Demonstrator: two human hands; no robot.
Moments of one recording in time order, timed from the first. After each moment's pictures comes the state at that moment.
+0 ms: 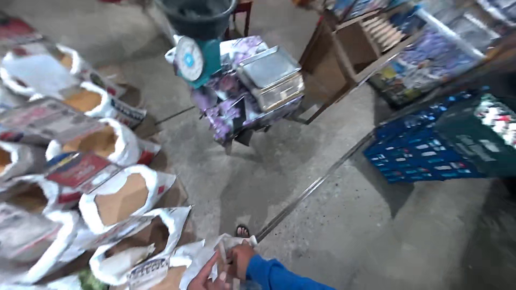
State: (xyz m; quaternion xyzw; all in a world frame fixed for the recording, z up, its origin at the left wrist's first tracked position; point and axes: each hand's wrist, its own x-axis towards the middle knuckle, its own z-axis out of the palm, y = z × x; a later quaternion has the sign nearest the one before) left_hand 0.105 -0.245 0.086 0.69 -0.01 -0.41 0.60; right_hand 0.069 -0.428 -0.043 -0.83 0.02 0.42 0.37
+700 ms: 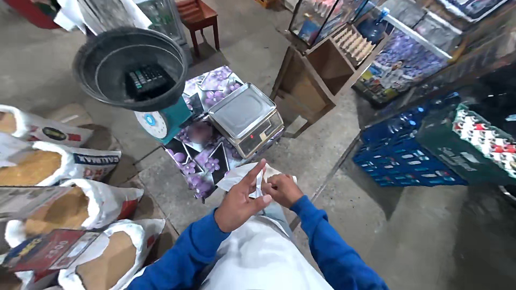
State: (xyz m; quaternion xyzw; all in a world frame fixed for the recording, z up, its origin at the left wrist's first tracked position) left_hand 0.487 -0.644 0.216 0.45 -0.34 -0.45 0.69; right_hand 0.368 -0.838 0.148 -0.92 0.19 0.16 0.31
